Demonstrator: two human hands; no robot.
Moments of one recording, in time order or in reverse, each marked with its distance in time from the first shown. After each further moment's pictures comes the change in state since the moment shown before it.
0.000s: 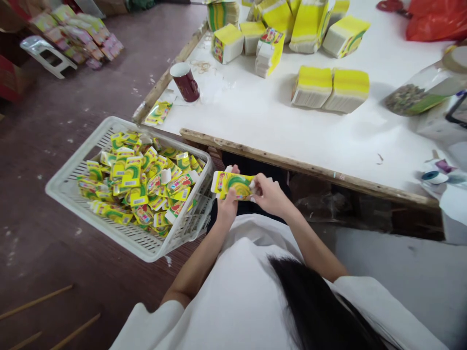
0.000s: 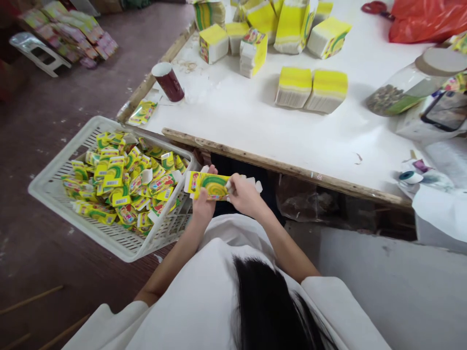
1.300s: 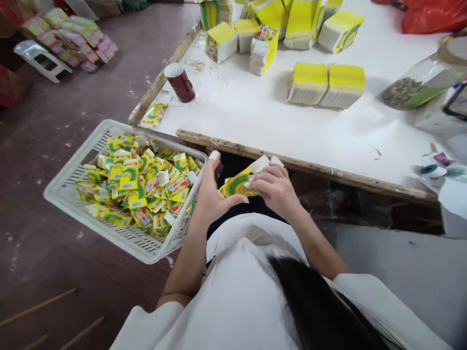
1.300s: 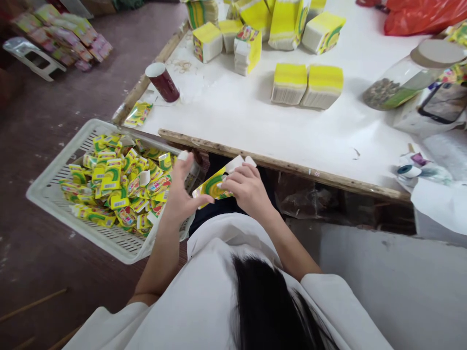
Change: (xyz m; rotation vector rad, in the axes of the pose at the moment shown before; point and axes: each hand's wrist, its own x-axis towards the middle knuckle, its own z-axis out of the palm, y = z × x) left_hand 0.023 0.067 -0.022 0.693 -0.270 0.348; right_hand -0.006 -0.011 -0.022 -0.408 0.304 -0.577
